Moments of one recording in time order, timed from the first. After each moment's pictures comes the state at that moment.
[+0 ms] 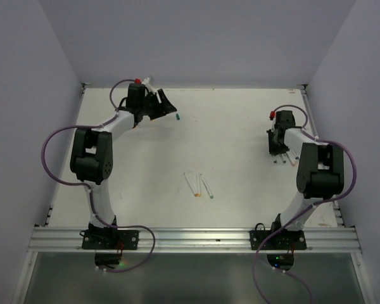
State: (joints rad) left arm -0.21 2.00 1.46 -0.05 0.37 -0.55; right arm -0.06 1.77 1.05 -0.41 0.14 -0.06
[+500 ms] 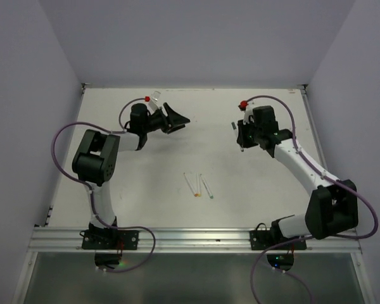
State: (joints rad) left arm -0.25 1.99 1.07 0.67 0.74 -1.00; right arm 0.28 1.43 1.04 -0.42 -0.07 0.02
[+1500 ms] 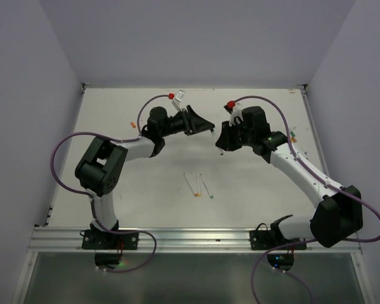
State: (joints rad) left arm -0.49 1.90 1.06 0.85 0.70 -1.05; right arm 0.44 1.34 1.07 -0.40 -0.29 0.19
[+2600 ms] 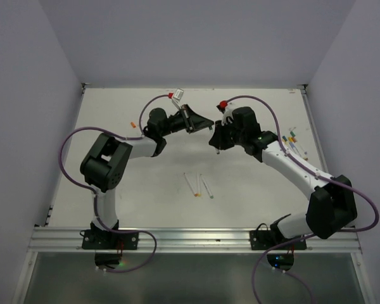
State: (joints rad) left arm -0.49 1.97 1.09 1.03 0.70 -1.21; right arm 0.50 1.42 1.07 -0.30 -0.24 0.22
